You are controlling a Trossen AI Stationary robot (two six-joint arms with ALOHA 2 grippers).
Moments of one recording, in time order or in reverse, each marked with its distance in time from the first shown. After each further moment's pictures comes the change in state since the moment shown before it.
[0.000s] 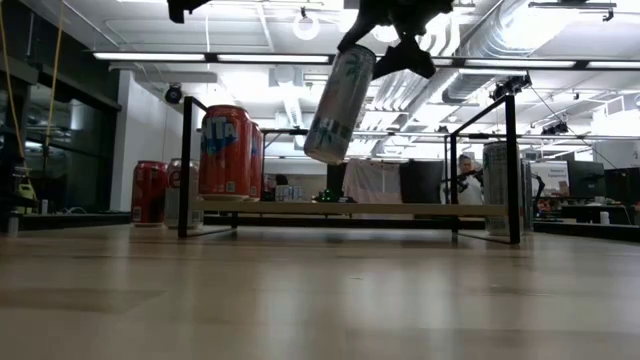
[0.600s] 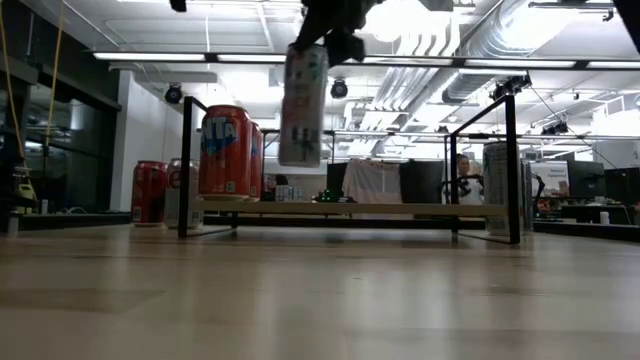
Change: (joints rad) left arm 0.000 -0.002 0.000 0.156 -0.003 -0.039; right arm 0.007 0.450 0.648 -0.457 -0.146 -0.529
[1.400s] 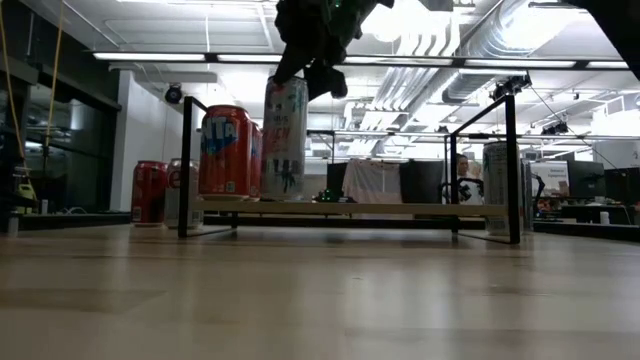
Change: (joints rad) left arm 0.000 -0.116 0.000 0.074 0.051 0.041; right arm -0.055 0.111 0.013 0.067 -0.109 -0.001
